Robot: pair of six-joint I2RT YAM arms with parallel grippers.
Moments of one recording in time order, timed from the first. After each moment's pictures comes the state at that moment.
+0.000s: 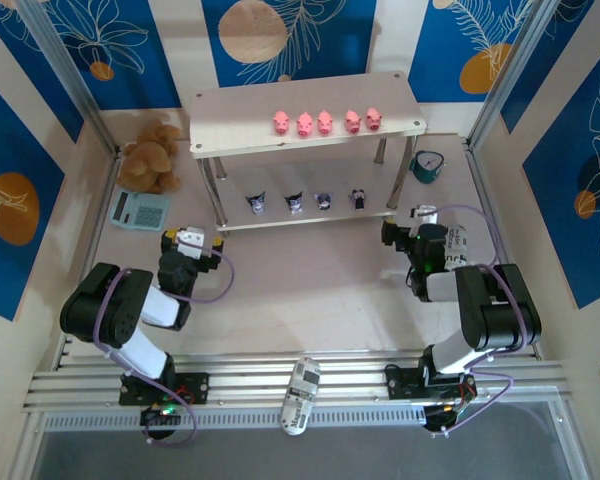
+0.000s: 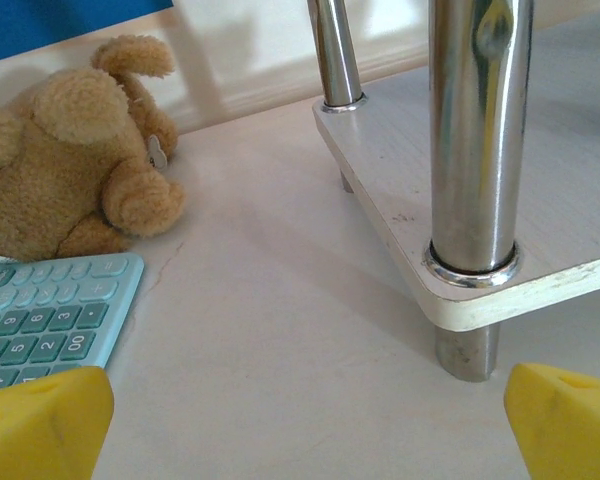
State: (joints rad) left arm -0.20 1.61 0.20 1.21 -0.16 0.19; right arm 0.04 1.53 0.38 0.77 0.07 0.10
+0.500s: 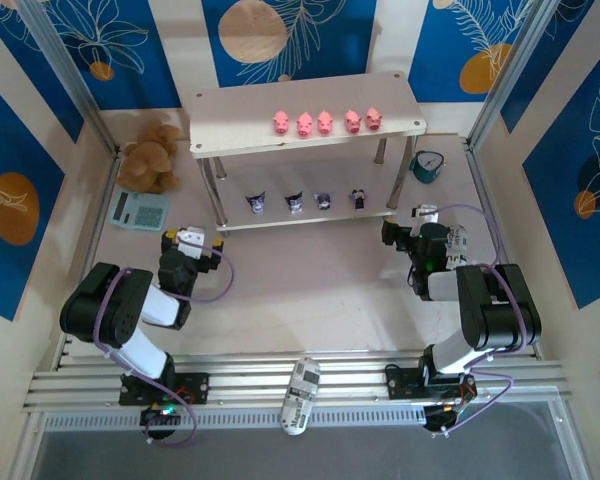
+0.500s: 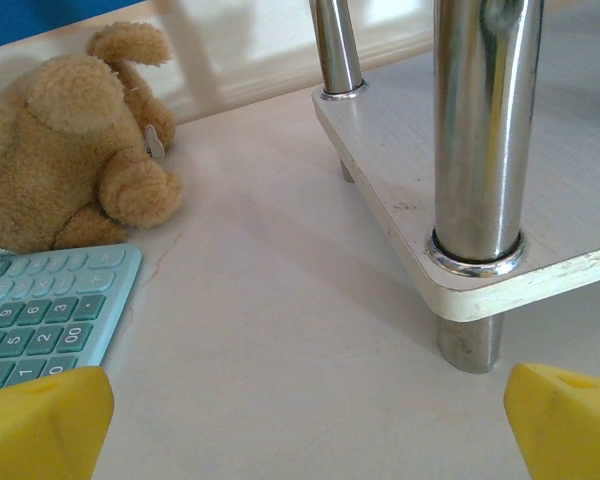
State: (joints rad) left arm -0.20 1.61 0.21 1.19 -0.16 0.19; right arm 0.03 1.53 0.38 0.76 0.03 0.11
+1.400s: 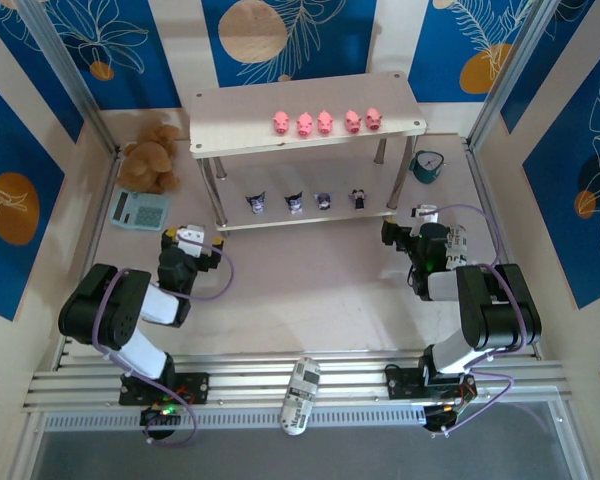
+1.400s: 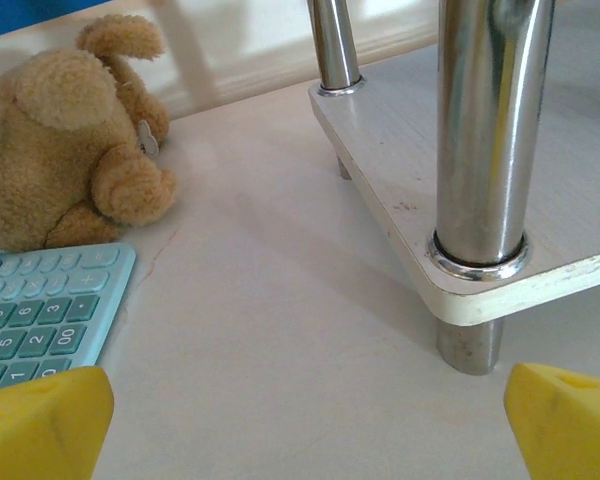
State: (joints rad) left arm -0.19 1.60 0.22 1.13 -0.14 0.19; right arm 0.03 1.53 0.38 0.76 0.03 0.11
